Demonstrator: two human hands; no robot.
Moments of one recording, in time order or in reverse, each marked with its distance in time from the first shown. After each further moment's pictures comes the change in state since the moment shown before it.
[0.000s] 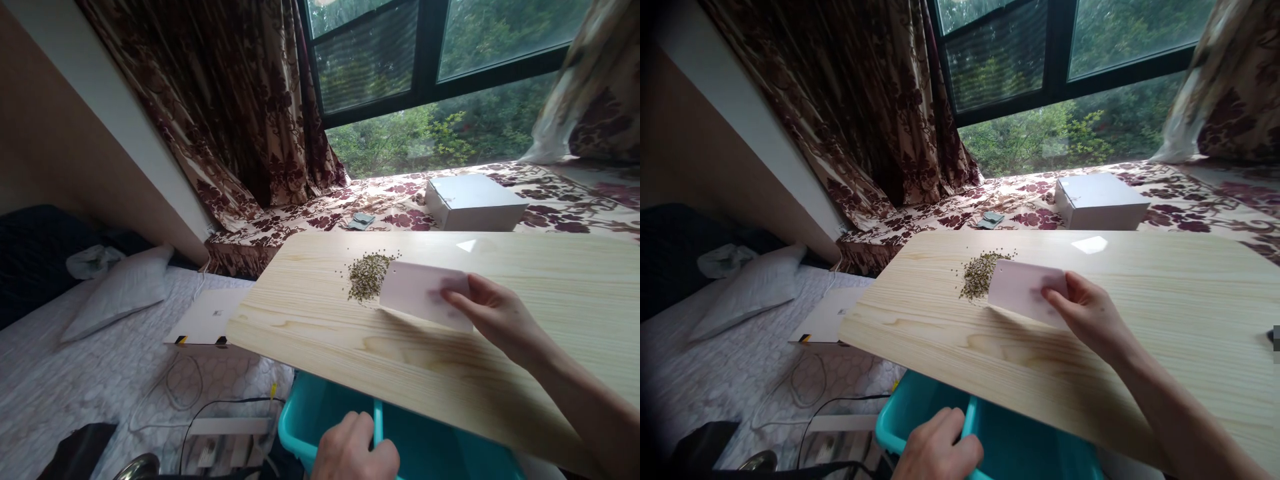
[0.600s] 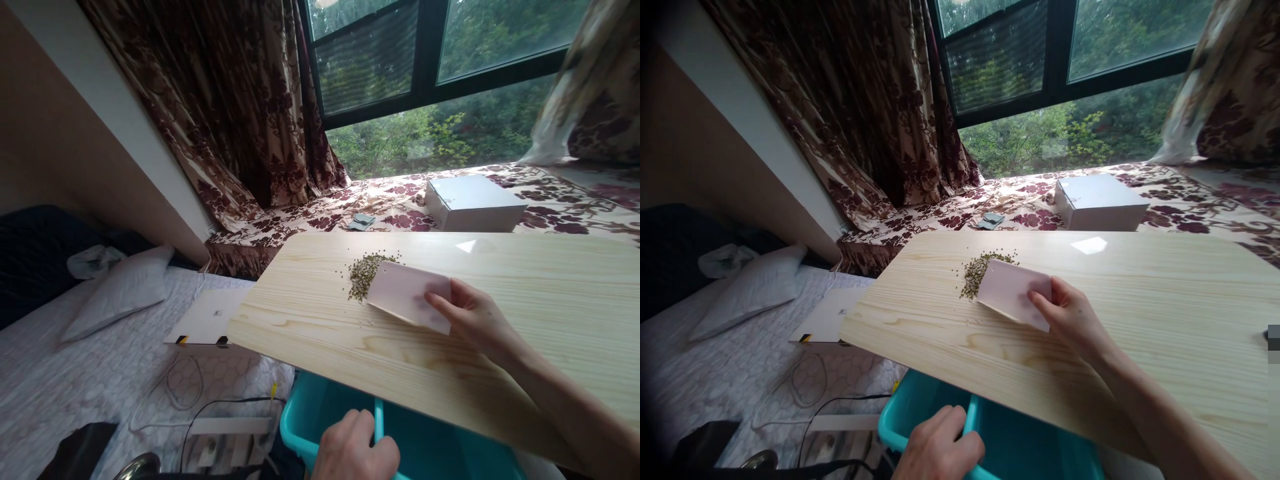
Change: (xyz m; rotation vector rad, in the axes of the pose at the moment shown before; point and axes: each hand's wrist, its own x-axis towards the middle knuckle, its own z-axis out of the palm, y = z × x) left_hand 0.001 0.000 -0.002 -0.033 -0.047 -0.009; right_hand -0.001 0.014 0.019 0.000 -0.062 0.007
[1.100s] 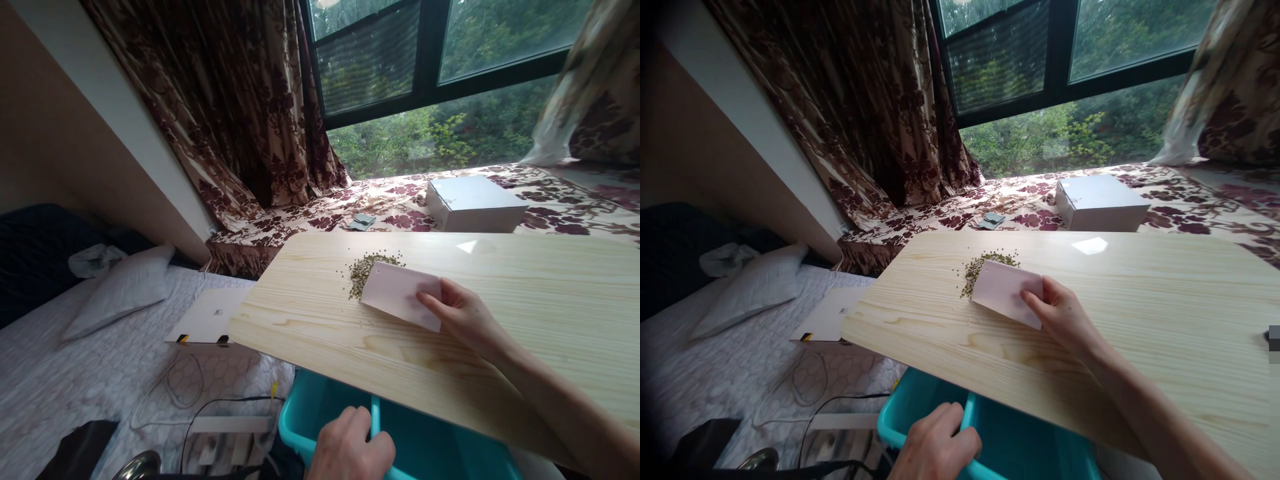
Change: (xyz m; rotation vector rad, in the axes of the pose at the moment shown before) left_hand -0.002 -0.004 -0.001 -0.066 -0.037 -0.029; right_hand 0.006 0.004 0.008 -0.019 -0.032 -0.013
